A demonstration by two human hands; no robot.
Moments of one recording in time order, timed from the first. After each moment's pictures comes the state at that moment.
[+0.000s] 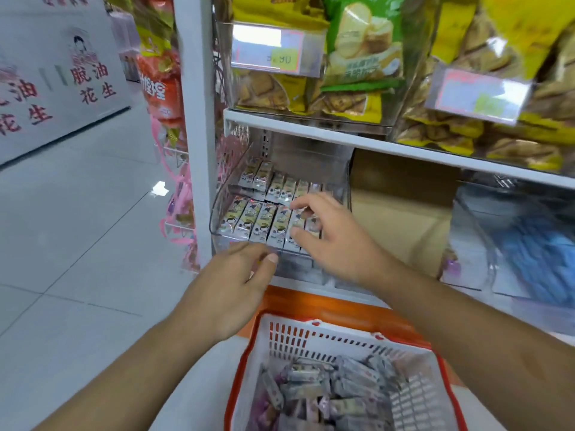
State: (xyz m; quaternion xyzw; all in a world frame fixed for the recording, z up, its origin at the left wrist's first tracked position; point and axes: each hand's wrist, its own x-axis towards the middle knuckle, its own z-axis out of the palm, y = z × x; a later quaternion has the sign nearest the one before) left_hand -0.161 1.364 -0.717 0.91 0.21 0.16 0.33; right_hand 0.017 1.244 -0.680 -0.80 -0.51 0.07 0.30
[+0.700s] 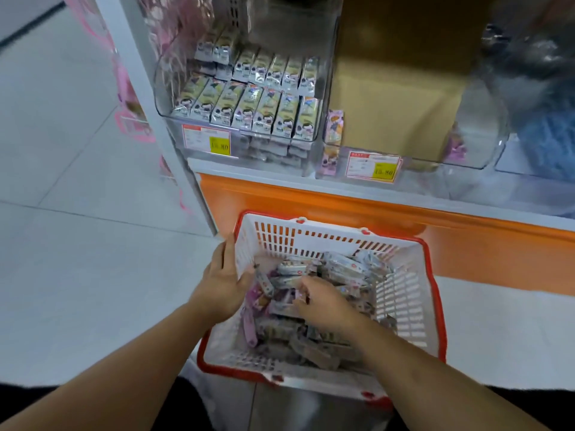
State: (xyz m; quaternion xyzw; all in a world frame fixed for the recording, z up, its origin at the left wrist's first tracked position) left_hand -0.197 1.296 -0.953 0.85 0.35 -0.07 0.38; right_hand -0.053 1.102 -0.958 -0.83 -0.35 0.41 0.13
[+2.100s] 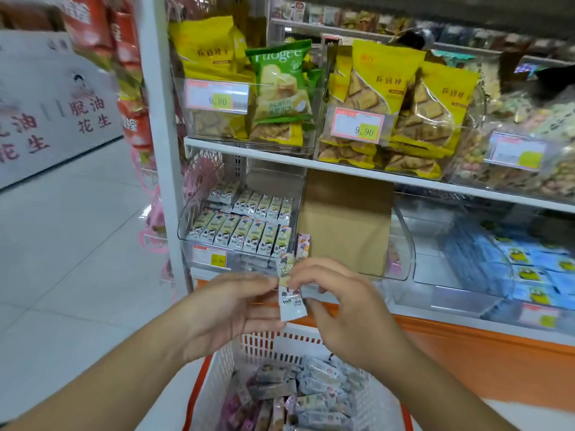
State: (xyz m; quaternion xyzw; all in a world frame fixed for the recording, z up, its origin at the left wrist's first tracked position) left_hand -0.159 1.260 -0.675 0.51 0.22 -0.01 0.83; right_hand -0.038 1.077 -0.669 -0.73 -0.57 0.00 0.39
